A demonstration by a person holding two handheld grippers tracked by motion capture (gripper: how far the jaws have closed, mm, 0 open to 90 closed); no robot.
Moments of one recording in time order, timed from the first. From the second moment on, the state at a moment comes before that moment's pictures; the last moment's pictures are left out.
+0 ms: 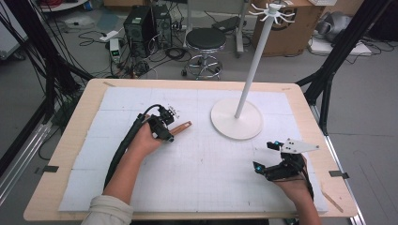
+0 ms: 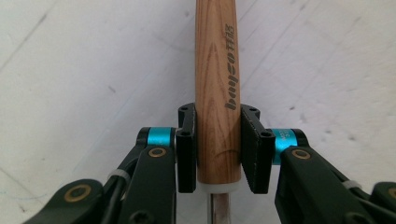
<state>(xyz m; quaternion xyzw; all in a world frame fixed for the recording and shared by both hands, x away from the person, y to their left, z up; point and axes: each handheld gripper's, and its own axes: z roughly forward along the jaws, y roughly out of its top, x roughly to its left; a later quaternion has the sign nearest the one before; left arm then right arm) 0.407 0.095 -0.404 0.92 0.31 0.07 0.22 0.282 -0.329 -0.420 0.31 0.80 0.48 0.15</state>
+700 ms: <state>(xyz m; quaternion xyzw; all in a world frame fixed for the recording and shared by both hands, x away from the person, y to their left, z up) 0.386 0.118 -0.357 0.88 0.28 0.03 0.38 0.280 -0.328 -0.419 0.32 0.80 0.48 0.15</state>
